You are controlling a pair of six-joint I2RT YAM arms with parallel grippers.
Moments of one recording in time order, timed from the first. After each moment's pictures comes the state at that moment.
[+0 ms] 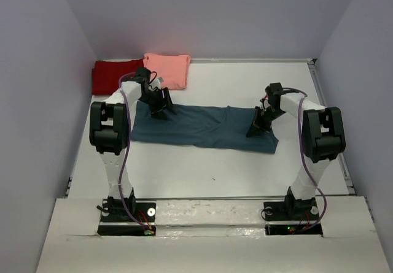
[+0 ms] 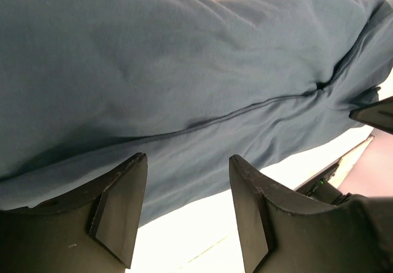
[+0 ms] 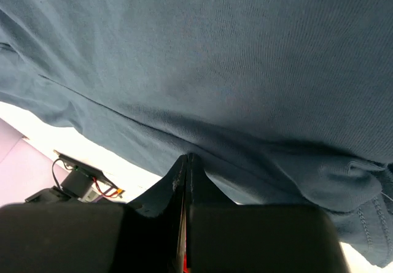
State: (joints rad) left arm -0.12 2.04 1.54 -0.75 0.56 -0.35; right arm 0.11 1.88 1.26 -0.82 -0.50 0.47
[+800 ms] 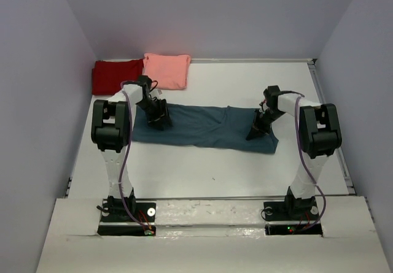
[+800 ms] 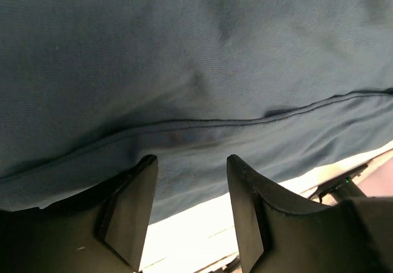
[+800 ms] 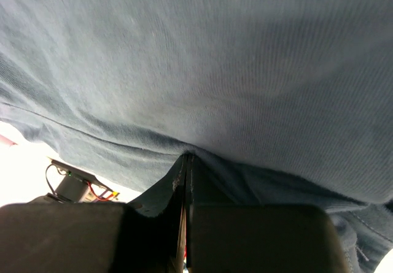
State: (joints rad) left arm -0.12 2.08 1.49 -0.86 0.45 -0.31; right arm 0.11 1.94 1.26 -0.83 -0.47 0.47
